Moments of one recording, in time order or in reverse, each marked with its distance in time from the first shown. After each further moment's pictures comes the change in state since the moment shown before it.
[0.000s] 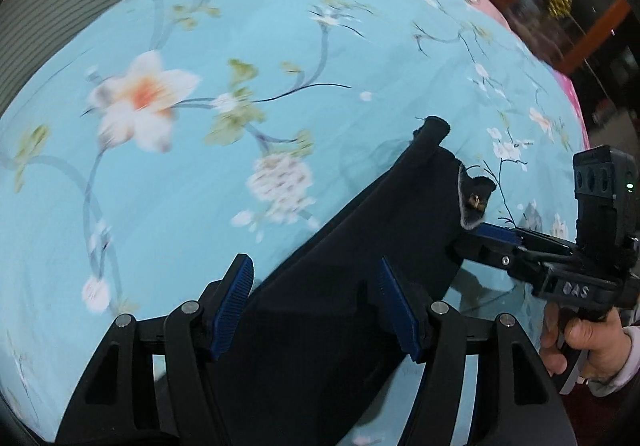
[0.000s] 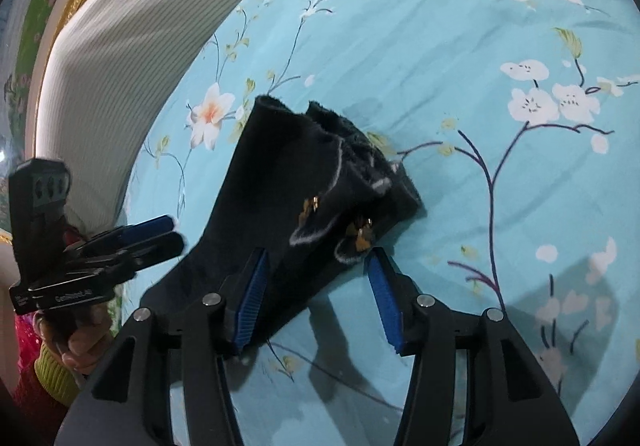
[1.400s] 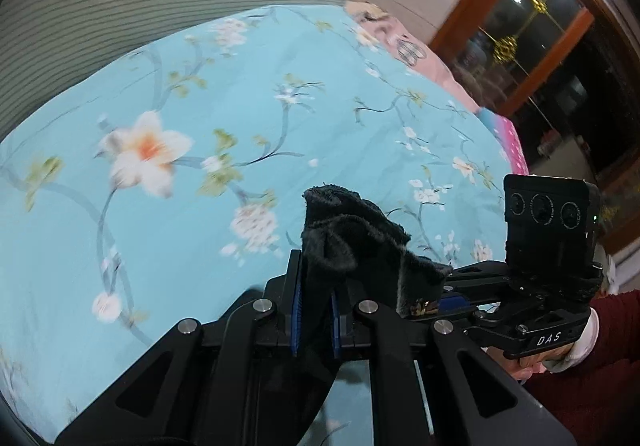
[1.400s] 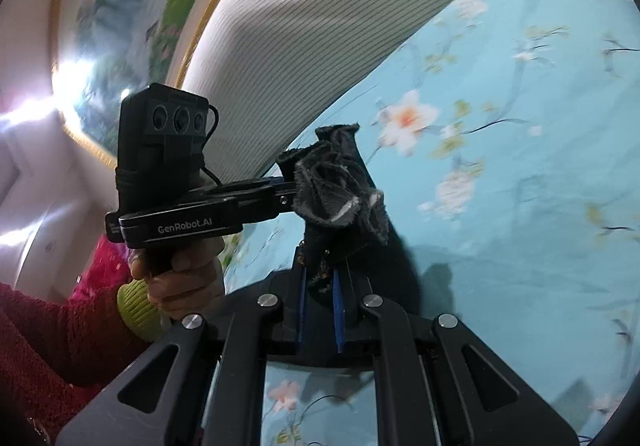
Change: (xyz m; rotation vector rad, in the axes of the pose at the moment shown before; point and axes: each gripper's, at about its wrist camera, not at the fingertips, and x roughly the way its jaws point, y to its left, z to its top) left arm -0.091 0.025 -0.028 -0.029 -0.226 -0.197; right arm -0.022 0.099 -0.007 -0.297 0.022 0.475
